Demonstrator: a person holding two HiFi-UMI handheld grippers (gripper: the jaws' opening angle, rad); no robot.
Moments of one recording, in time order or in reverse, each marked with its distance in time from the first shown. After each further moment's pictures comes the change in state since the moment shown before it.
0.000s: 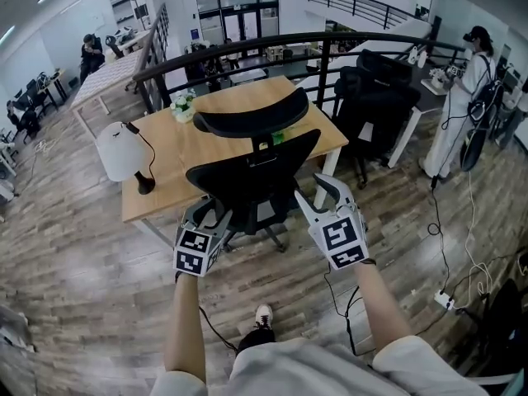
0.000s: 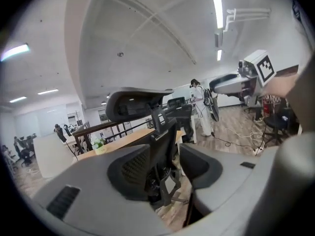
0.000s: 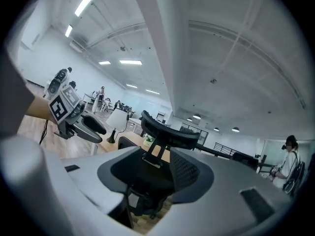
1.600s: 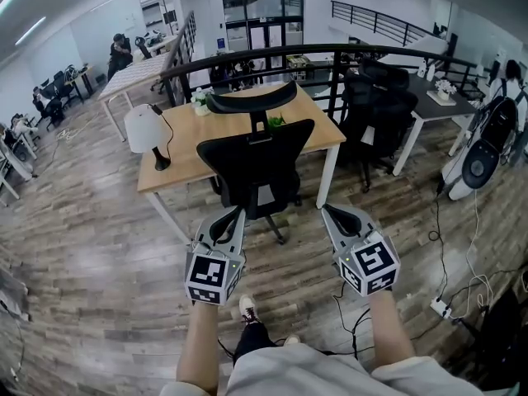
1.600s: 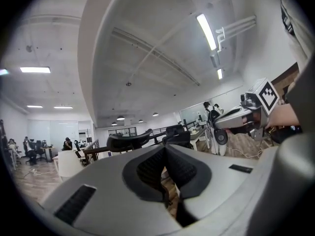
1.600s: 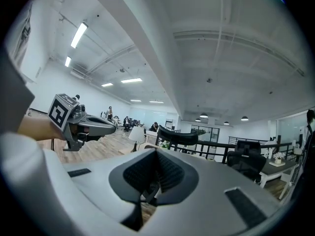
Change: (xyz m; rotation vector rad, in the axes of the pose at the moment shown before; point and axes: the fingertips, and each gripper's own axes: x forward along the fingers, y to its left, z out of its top) left arm -0.173 -0.195 0.112 -0.009 -0.284 0.144; right arm -0.236 0.024 -0.002 0.177 -0.114 0.129
